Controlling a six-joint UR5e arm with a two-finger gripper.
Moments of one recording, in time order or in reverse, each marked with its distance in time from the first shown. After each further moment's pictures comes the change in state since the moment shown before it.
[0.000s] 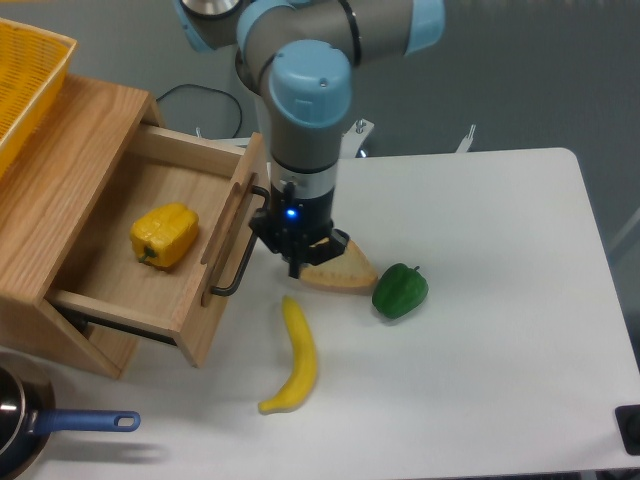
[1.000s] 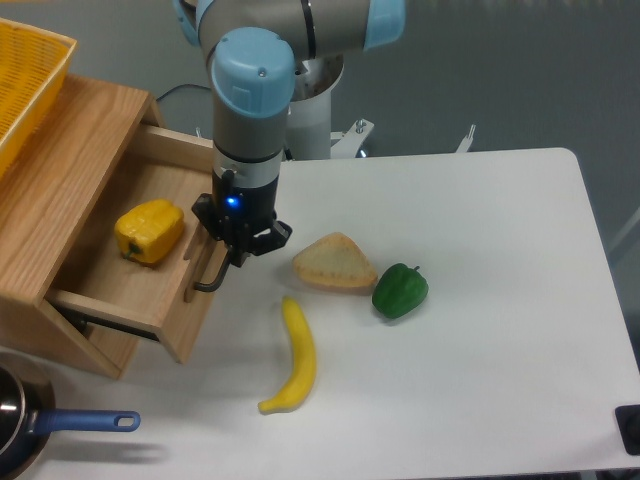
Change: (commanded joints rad) arm -0.095 0.017 -0.005 -0.009 -0.009 -0.040
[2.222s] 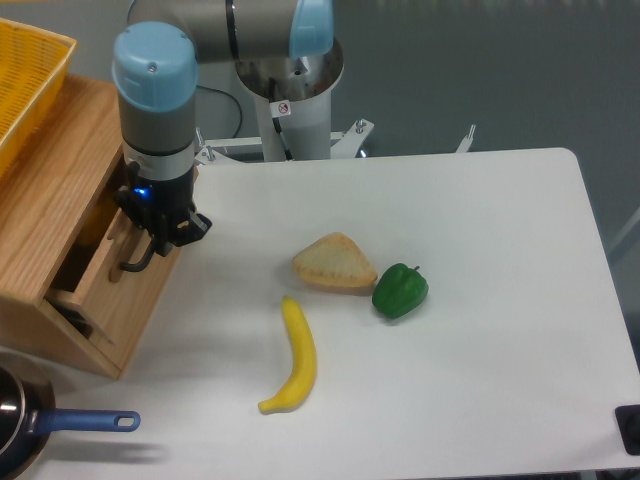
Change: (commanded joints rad) arm -0.155 0.023 -0.003 0.002 0.005 -0.114
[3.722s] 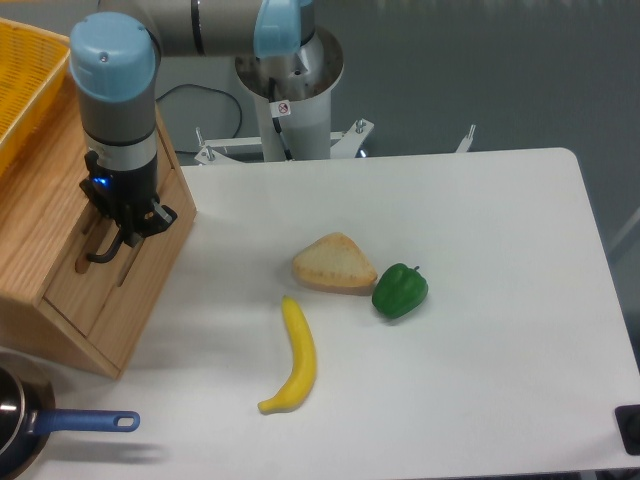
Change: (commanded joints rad) arm 0.049 -0.029 -0.003 0.005 0.026 -0.009
